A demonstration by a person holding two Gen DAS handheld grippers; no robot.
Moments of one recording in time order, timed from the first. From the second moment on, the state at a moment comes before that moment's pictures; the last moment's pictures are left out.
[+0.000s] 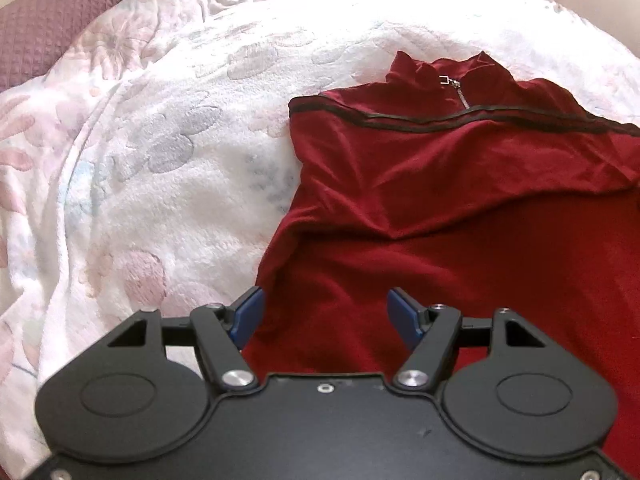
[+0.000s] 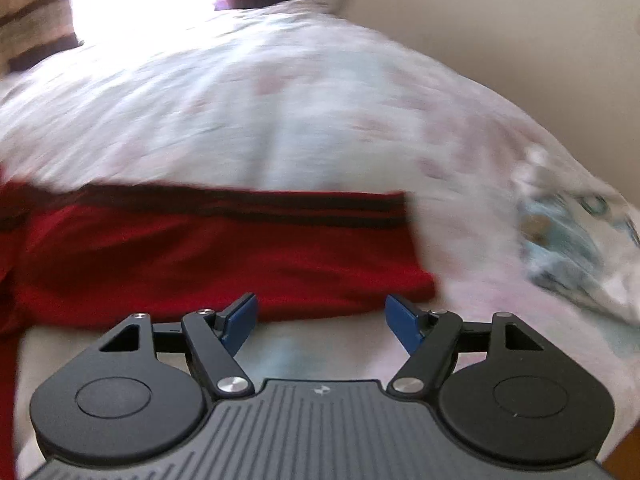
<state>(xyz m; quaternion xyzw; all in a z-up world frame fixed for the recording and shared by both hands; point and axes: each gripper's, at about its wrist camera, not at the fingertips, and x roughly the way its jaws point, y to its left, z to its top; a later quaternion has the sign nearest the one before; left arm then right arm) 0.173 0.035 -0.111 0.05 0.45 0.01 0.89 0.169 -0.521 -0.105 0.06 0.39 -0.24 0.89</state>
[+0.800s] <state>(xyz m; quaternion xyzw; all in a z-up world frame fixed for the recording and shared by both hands) 0.184 0.096 -0.113 0.04 0.46 0.05 0.89 0.178 -0.577 -0.109 0.26 0.28 -0.25 0.89</state>
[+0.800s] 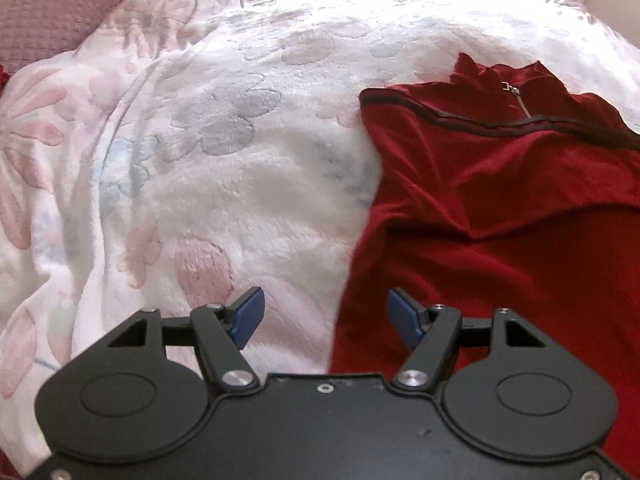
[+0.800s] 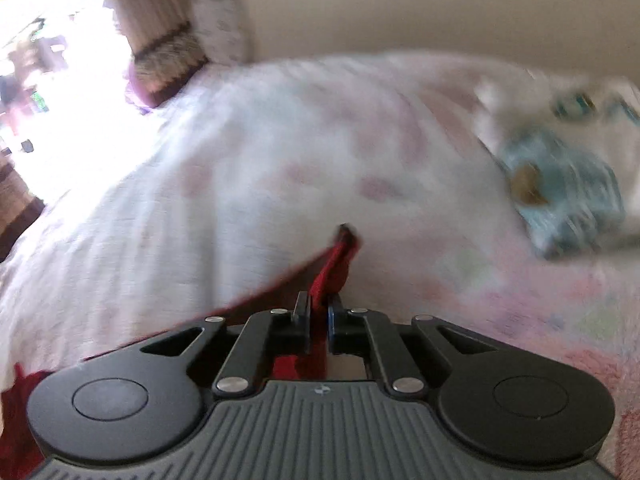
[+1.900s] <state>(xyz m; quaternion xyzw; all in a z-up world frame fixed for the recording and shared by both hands) 0.214 0.197 -0.116 -0.08 0.44 0.01 0.89 0.309 -0.129 -0.100 0.18 0.36 0.09 0.91</state>
